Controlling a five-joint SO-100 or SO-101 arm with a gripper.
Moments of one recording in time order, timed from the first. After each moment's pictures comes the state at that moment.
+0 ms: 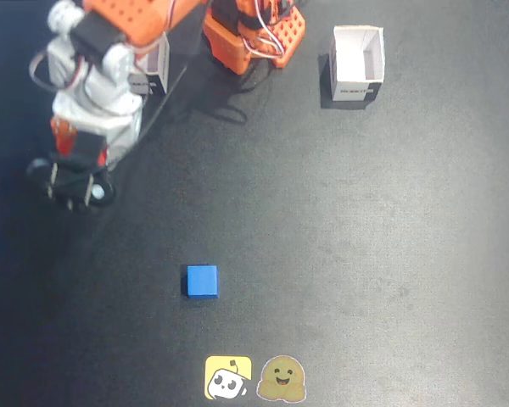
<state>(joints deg) 37.4 107.3 106.5 72.2 60.4</state>
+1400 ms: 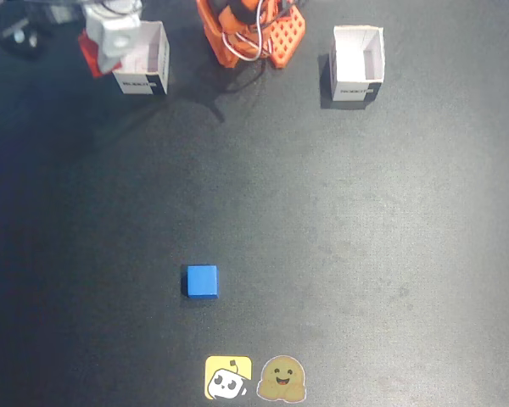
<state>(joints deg) 63.7 137.5 130.3 79.6 91.2</state>
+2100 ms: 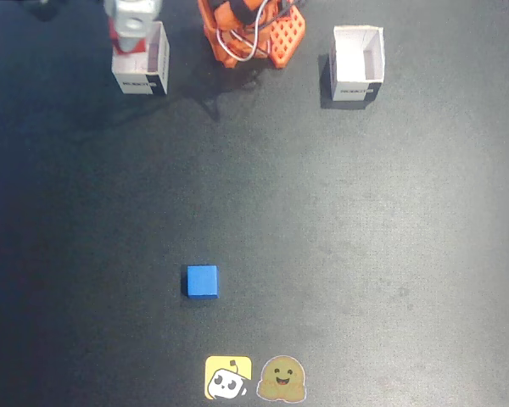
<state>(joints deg) 69.0 151.2 142.4 84.6 101.0</state>
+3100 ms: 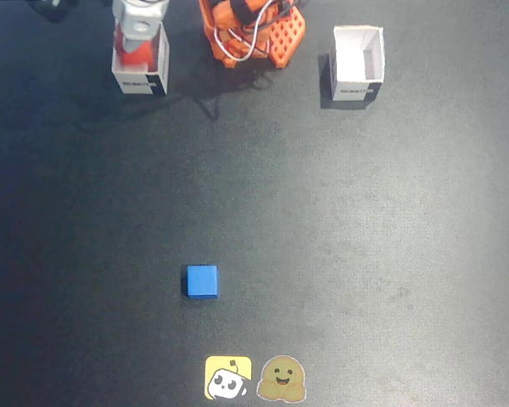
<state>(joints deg) 72.6 154.5 150.2 77.8 96.6</state>
